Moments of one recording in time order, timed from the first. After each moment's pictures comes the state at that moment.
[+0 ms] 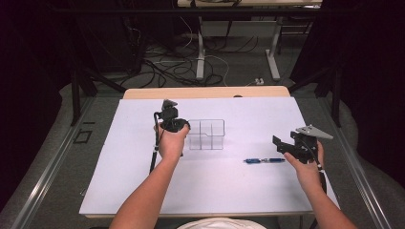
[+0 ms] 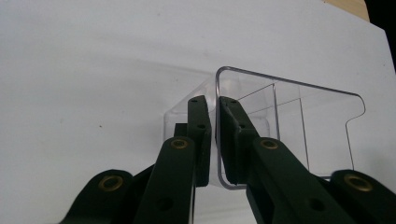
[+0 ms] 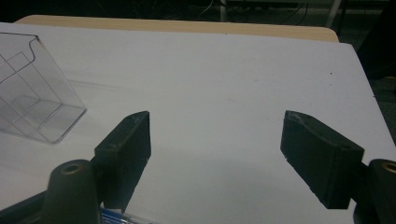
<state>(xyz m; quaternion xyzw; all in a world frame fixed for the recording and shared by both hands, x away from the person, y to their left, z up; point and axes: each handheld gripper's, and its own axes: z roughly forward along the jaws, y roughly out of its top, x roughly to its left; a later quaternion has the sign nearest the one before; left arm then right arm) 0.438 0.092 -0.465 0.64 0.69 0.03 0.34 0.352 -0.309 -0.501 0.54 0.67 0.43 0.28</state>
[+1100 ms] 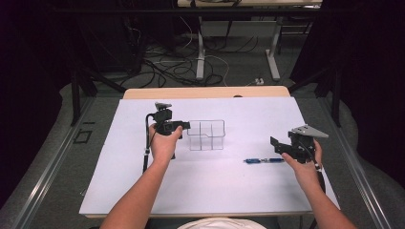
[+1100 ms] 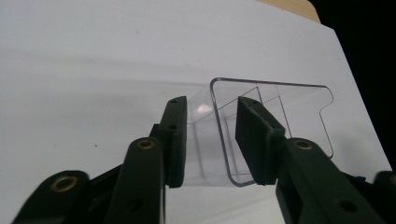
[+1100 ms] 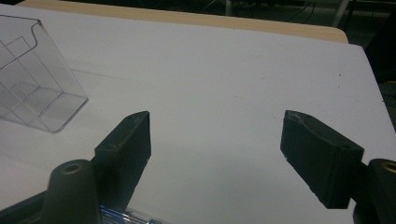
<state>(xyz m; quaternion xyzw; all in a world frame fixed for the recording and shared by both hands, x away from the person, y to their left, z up) 0.431 0.118 -0.468 0.67 0.63 0.02 0.40 0.355 -0.302 -0.502 0.53 0.68 0.42 0.28</state>
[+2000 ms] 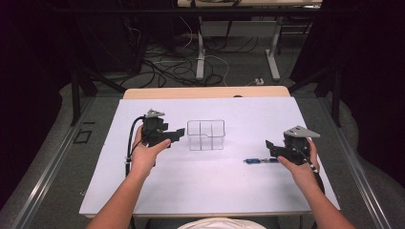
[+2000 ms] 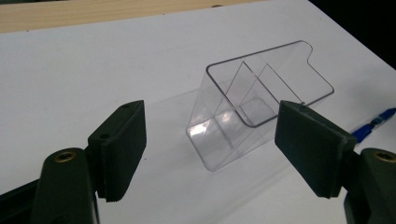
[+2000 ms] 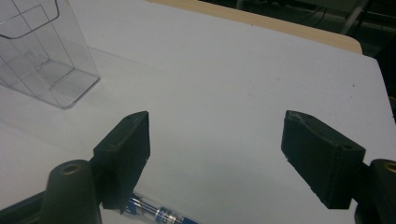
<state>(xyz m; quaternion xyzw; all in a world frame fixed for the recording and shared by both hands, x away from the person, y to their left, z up) 0.393 0.149 -0.461 0.76 0.47 0.13 0.43 0.352 -0.288 -0.500 0.48 0.73 0.39 0.29</state>
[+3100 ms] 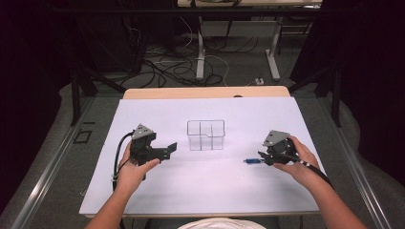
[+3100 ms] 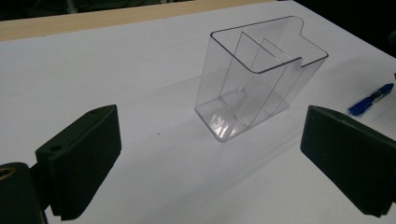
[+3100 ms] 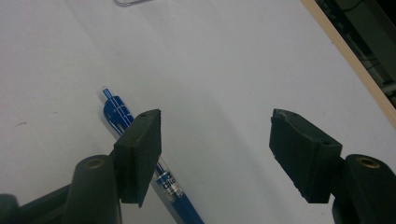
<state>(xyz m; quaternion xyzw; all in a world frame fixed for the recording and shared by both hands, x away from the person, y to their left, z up) 0.357 0.179 -0.487 0.76 0.43 0.16 0.46 0.362 -0.256 -0.500 0.24 0.90 0.25 0.28</state>
